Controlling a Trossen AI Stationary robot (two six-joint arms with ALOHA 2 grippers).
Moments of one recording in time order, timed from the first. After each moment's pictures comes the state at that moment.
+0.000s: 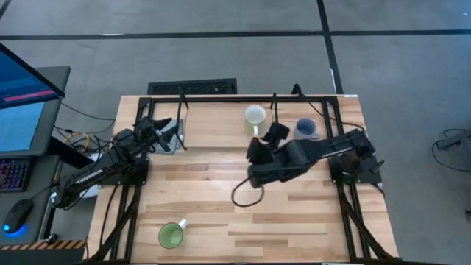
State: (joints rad) left arm 0.56 0.02 0.01 0.05 -0.11 -0.26; right arm 0.34 1.88 2.11 -1.57 0.76 0.49
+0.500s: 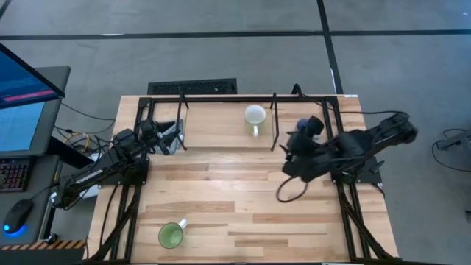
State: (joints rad) left arm 0.56 0.02 0.01 0.03 -0.01 -0.29; right arm 0.44 1.36 1.53 -1.30 0.84 0.56
